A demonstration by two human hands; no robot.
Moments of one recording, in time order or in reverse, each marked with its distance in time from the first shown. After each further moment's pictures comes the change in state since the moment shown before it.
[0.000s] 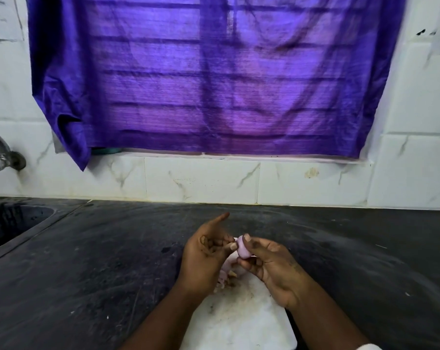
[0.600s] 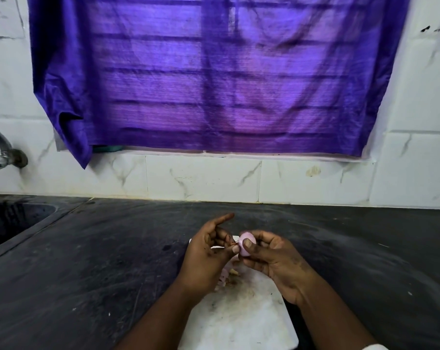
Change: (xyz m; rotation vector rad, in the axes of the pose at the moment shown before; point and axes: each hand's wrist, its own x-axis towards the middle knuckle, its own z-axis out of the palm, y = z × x) left_hand 0.000 0.003 -0.005 0.103 -0.078 -0.039; right_hand -0.003 -0.008 -0.007 -0.123 -0.053 -0.059
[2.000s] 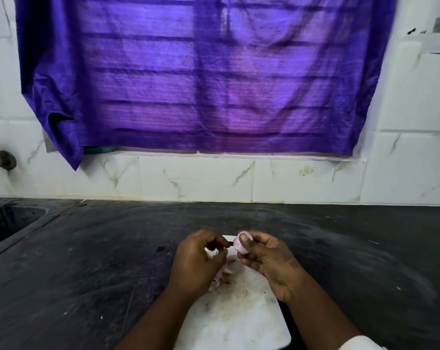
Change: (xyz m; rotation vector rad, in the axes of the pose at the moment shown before) left_hand -0.001 -0.011 -0.006 0.562 0.086 0.178; right_hand 0.010 0.011 -0.004 0.012 0.154 0.024
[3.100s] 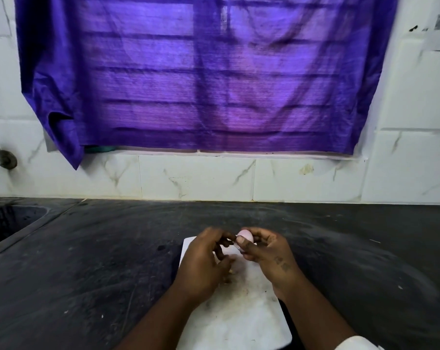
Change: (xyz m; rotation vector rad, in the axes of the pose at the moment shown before) left_hand -0.005 0.008 0.003 -0.124 -0.157 -0.024; right_hand 0.007 0.008 0.000 -0.193 0.099 -0.253
